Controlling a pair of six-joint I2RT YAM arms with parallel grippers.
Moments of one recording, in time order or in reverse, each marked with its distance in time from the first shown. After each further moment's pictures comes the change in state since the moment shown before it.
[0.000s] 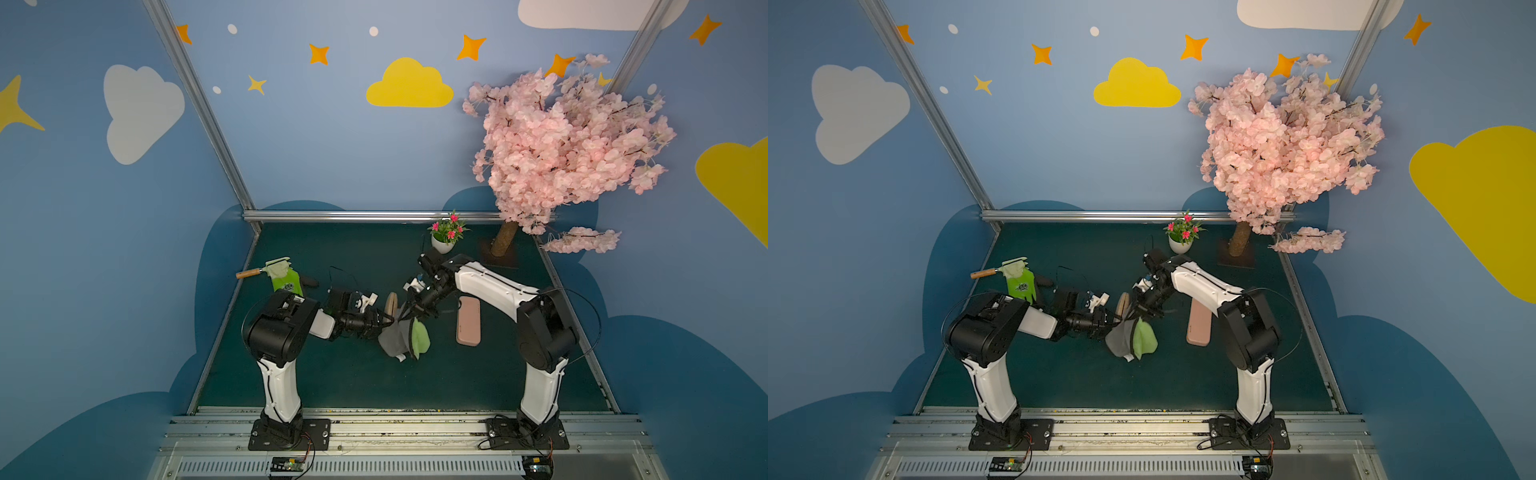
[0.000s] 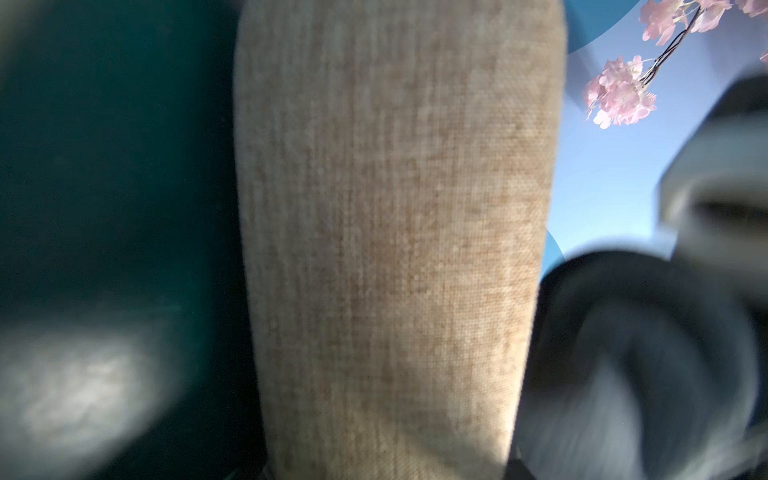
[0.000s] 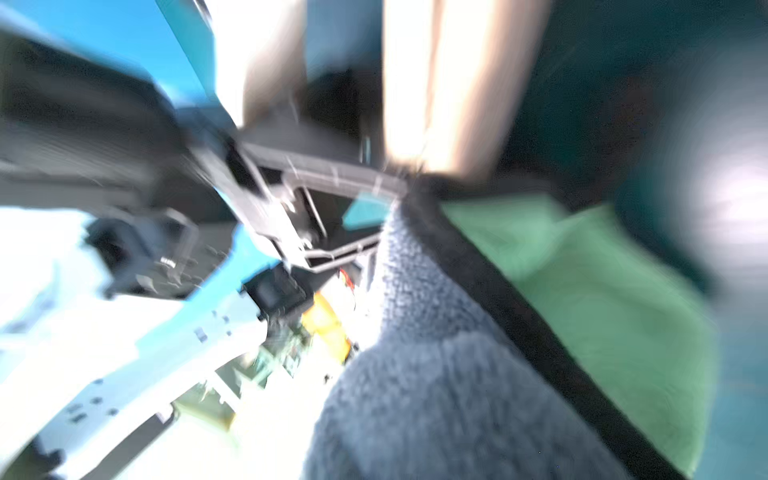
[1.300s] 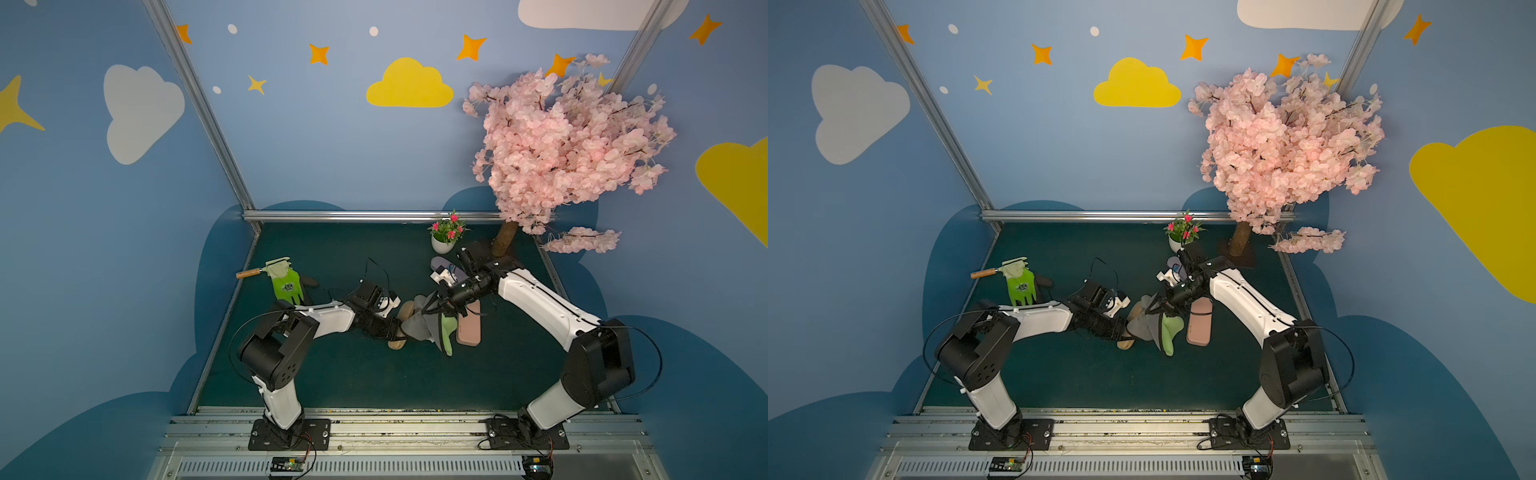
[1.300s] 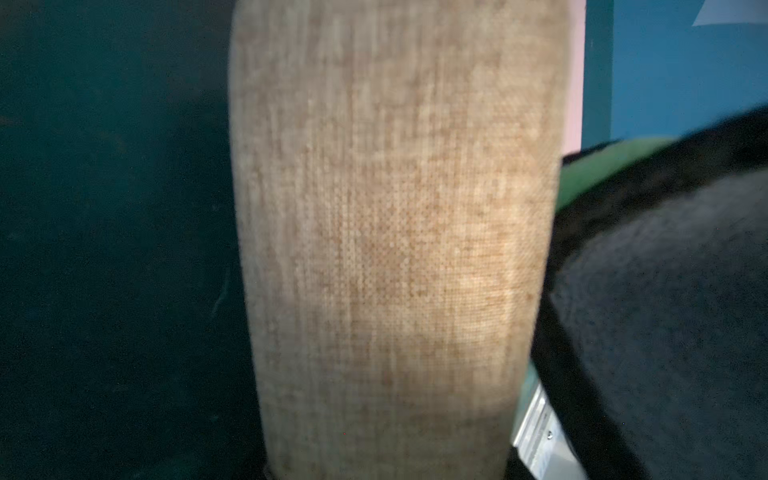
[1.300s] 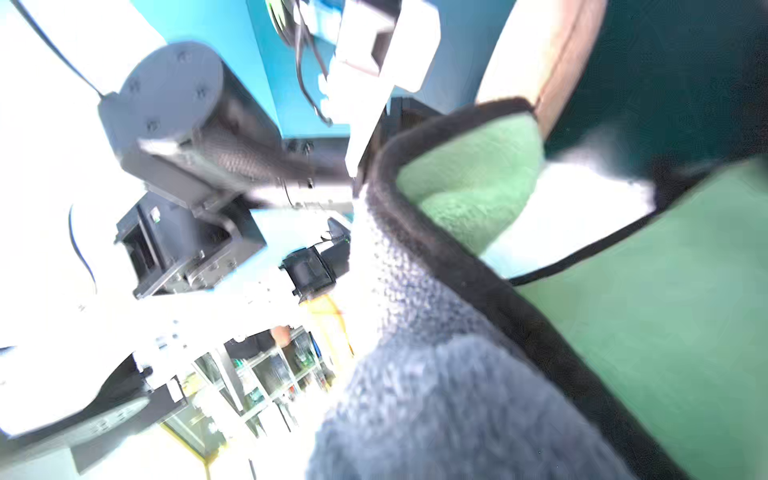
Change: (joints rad) left arm -0.240 -0.155 0.229 -0.711 -0.420 0.520; right arm -0.074 -0.332 -0.257 0.079 -0.077 0.005
